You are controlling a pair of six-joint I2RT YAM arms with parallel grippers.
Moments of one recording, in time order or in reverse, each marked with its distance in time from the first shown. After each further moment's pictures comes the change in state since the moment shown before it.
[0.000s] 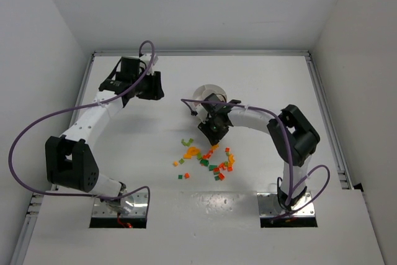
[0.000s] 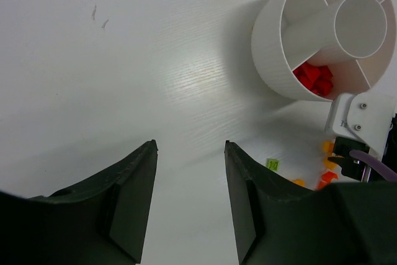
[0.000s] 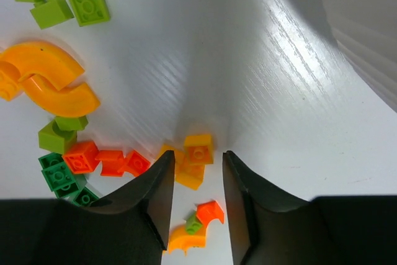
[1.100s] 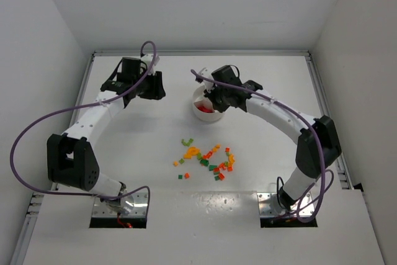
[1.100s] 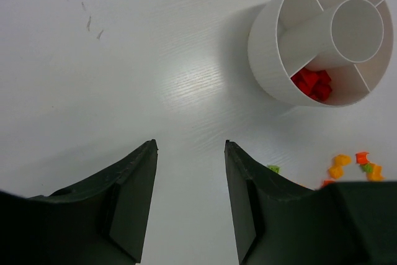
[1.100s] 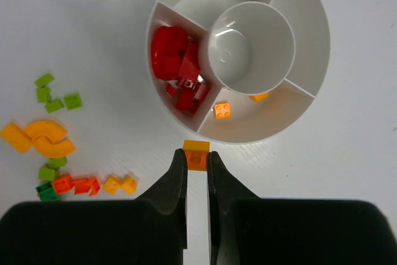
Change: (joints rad) left arm -0.002 0.013 -0.020 0.055 0.020 0.010; right arm -0.064 -0.209 0.194 -0.025 0.145 -0.076
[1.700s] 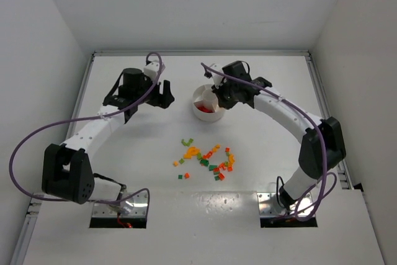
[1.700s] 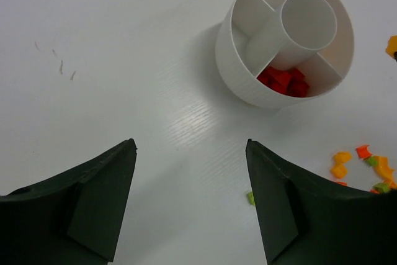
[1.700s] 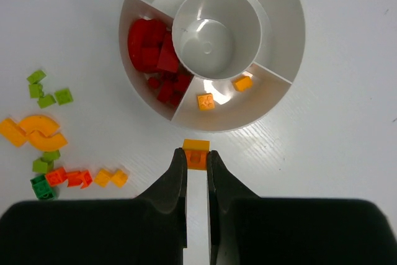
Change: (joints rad) left arm -0.047 -0.122 -0.224 0.280 0.077 0.070; right arm -0.095 -0.018 -0.006 -0.008 -0.077 -0.017
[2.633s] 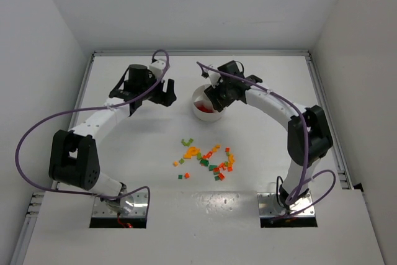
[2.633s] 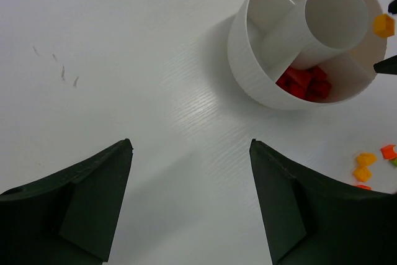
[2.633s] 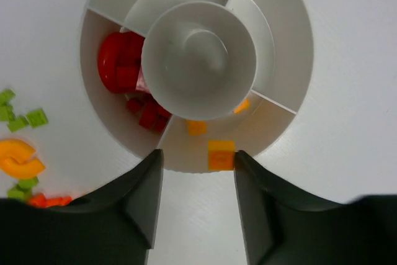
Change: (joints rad) left arm -0.005 0.134 0.080 -0.014 -0.009 0.060; right arm -0.027 0.146 0.047 0.045 -0.013 0.006
